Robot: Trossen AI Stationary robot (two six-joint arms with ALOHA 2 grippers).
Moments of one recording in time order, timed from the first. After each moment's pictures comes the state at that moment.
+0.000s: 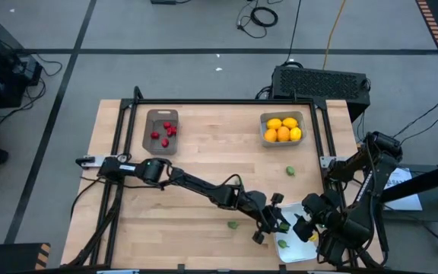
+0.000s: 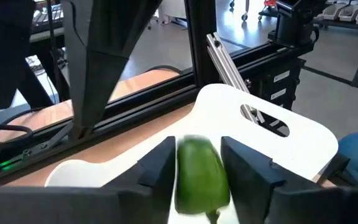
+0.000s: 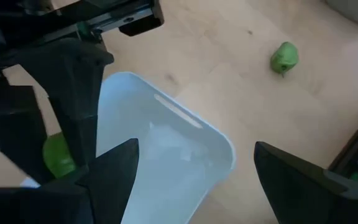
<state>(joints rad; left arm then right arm) -0.26 2.54 2.02 0.28 0.23 0.22 1.05 1.55 1.27 -1.47 0.47 1.95</state>
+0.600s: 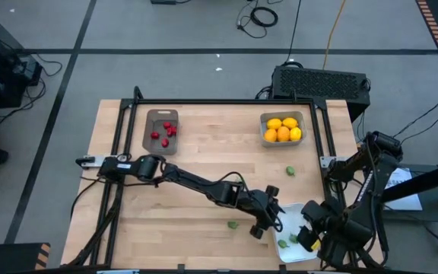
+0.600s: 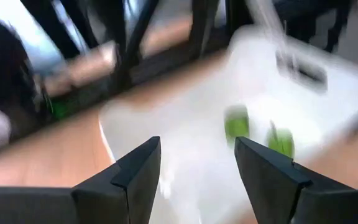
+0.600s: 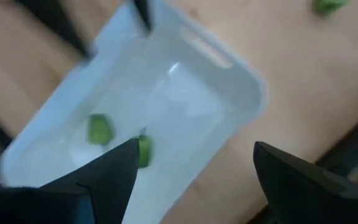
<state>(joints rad) -0.26 2.44 2.02 -0.01 0.05 0.28 1.07 1.55 1.27 -1.34 0.28 1.86</state>
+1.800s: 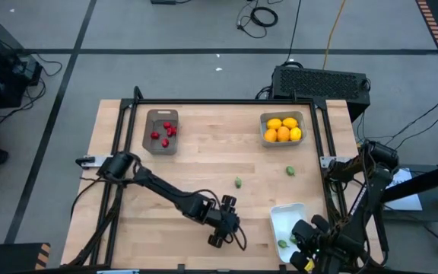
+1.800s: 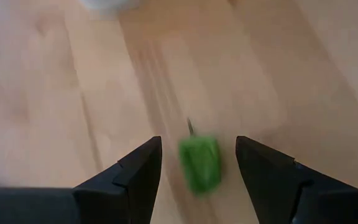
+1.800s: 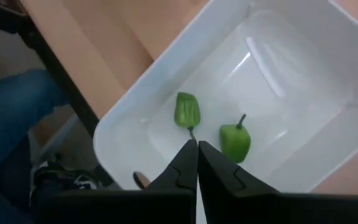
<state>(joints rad) -0.42 2.13 1.49 -0.25 -0.12 0.01 1.08 1.67 1.27 -1.00 0.31 1.77</state>
